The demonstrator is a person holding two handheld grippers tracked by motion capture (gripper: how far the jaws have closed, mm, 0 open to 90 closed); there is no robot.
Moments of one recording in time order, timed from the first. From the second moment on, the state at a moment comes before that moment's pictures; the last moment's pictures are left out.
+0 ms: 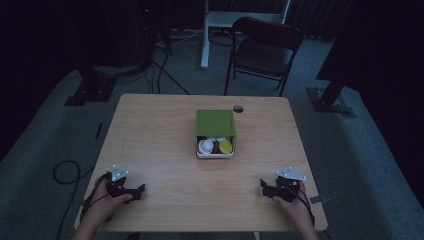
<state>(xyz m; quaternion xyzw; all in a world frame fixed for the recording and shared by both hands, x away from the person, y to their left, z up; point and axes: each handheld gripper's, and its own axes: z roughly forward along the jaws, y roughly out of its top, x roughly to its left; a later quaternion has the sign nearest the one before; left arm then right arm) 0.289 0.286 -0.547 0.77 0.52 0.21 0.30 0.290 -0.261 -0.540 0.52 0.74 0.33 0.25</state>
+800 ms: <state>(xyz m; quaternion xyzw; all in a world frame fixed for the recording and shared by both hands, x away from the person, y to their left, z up) 0.289 0.286 -0.547 0.77 0.52 0.21 0.30 0.290 -0.209 -0.537 0.45 0.79 0.34 0.25</state>
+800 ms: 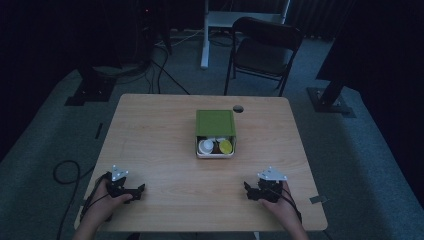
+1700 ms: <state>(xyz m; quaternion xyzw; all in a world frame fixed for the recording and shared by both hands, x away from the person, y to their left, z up) 0.289 0.286 -0.547 0.77 0.52 0.21 0.30 0.297 -0.154 -0.534 0.35 0.82 0.35 0.29</state>
